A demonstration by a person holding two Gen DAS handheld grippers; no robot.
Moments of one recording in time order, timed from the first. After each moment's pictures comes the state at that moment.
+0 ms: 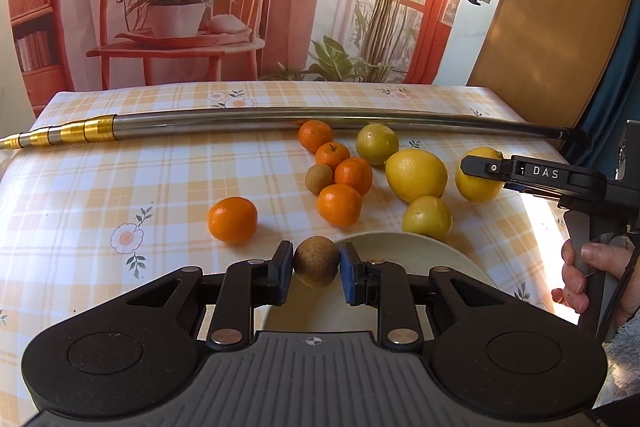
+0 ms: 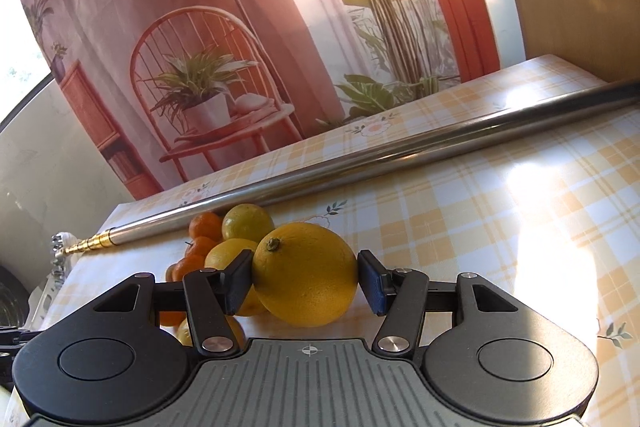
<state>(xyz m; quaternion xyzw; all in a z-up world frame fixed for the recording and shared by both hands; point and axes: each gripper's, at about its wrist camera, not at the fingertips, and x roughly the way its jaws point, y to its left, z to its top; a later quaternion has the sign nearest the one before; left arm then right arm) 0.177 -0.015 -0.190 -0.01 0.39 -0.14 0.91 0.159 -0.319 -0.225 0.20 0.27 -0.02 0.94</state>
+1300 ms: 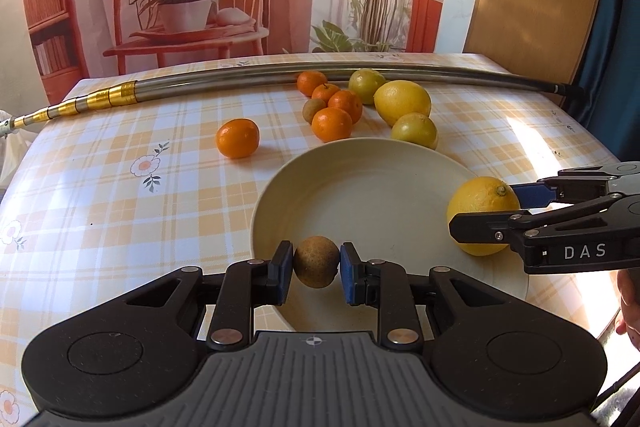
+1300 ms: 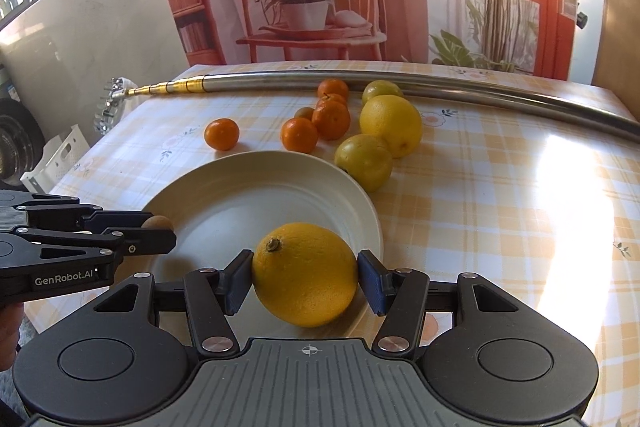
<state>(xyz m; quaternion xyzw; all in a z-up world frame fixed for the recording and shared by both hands) 0.104 -0.022 -0.214 0.03 0.38 -0.12 0.92 0.076 -0.189 -0.216 0.05 0.37 0.05 0.93</state>
